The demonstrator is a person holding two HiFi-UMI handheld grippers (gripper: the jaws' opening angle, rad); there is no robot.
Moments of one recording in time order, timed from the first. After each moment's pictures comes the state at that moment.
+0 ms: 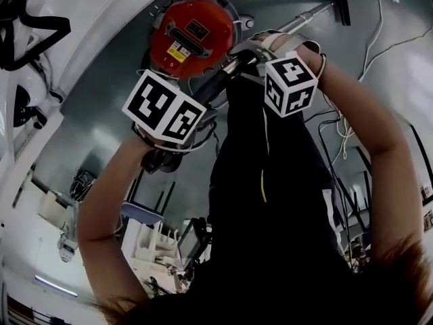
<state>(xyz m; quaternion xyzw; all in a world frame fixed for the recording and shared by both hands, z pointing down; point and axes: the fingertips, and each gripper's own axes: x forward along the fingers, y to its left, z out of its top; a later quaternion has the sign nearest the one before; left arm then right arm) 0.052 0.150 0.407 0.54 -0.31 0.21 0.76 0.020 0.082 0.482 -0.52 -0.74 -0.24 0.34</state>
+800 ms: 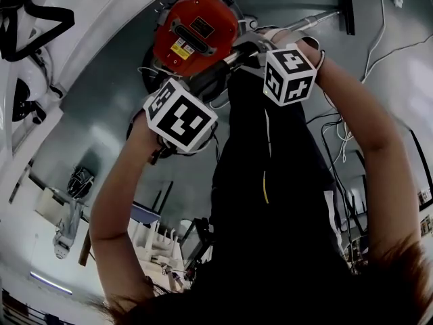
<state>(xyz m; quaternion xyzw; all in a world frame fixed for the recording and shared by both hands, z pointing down) 0.004 0.171 0.440 0.53 -0.38 0.44 0.61 0.006 0.084 0.498 -0.51 -0.75 -0.22 0.35</state>
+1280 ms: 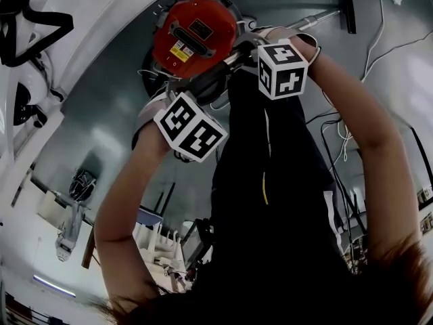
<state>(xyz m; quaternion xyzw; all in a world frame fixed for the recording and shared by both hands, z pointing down) -0.009 0.180 0.450 0.51 -0.40 0.55 0.52 0.012 0.082 0.513 -0.53 -0.72 -0.21 0.40</state>
